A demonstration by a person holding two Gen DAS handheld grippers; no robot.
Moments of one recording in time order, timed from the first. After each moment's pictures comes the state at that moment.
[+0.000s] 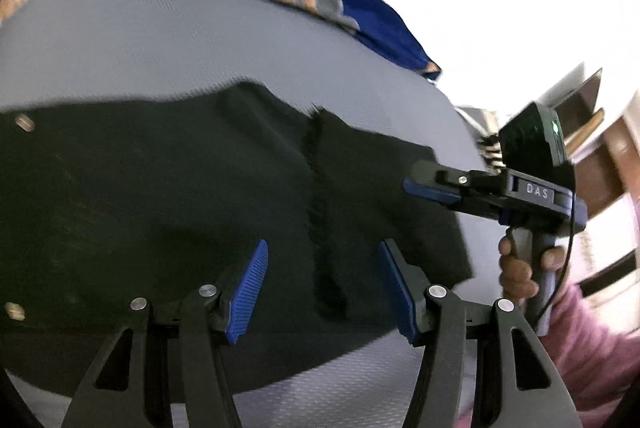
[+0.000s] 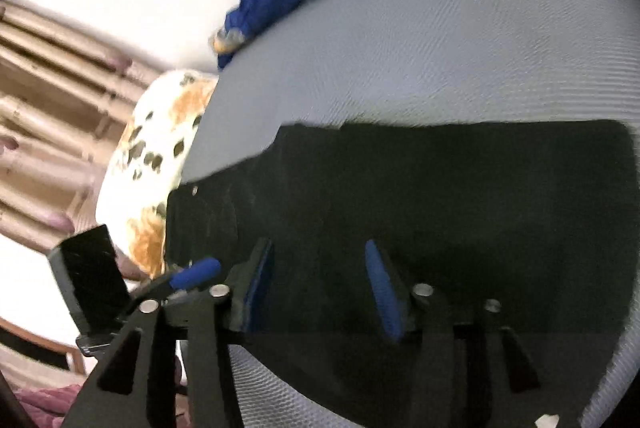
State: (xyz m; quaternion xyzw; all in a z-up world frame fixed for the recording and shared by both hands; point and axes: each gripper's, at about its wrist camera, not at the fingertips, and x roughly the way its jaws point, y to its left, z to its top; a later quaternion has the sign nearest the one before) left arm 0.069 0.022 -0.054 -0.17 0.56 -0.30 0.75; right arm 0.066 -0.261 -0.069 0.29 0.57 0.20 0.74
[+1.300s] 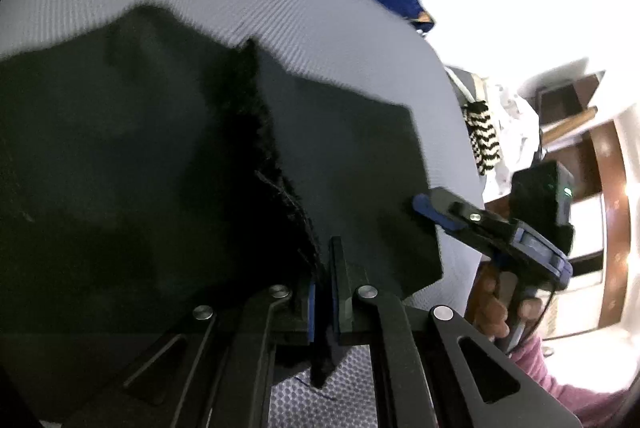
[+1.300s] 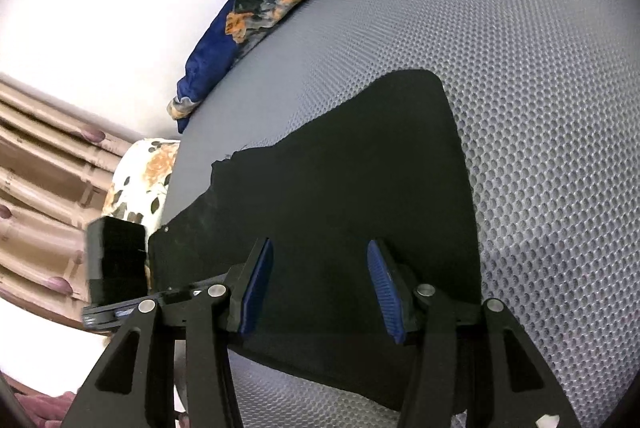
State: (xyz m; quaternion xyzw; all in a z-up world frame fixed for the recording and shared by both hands) left arm 0.091 -0.056 -0.064 -0.18 0.64 -0.33 0.67; right arm 0.003 -0.337 -0.076 0.34 0.54 0.10 0.76
